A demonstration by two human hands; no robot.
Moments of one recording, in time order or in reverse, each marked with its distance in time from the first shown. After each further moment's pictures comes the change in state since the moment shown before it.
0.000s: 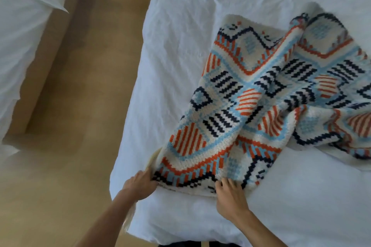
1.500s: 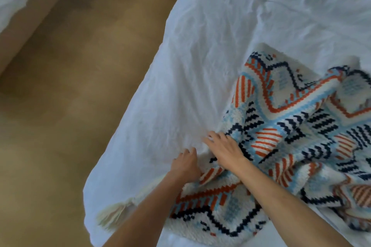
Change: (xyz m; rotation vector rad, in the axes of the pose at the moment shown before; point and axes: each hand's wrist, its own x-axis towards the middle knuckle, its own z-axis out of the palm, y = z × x) left_hand 0.074 0.132 -0.071 -0.267 -0.004 0.250; right_hand 0.174 0.015 -0.157 -0.397 0.105 -0.305
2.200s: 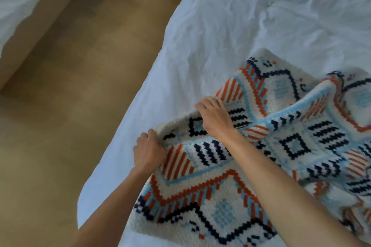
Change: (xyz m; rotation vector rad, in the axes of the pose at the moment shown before) left_hand 0.011 -0.045 -0.068 -0.186 0.546 -0.329; right_hand 0.086 0.044 -0.063 0.137 0.357 0.020
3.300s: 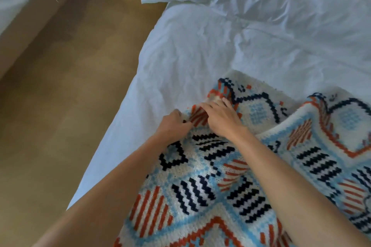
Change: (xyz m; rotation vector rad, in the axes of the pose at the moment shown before) left_hand 0.114 0.179 -0.018 -0.216 -0.252 0.238; right_hand 0.058 0.123 -0.018 0.005 -0.008 0.113
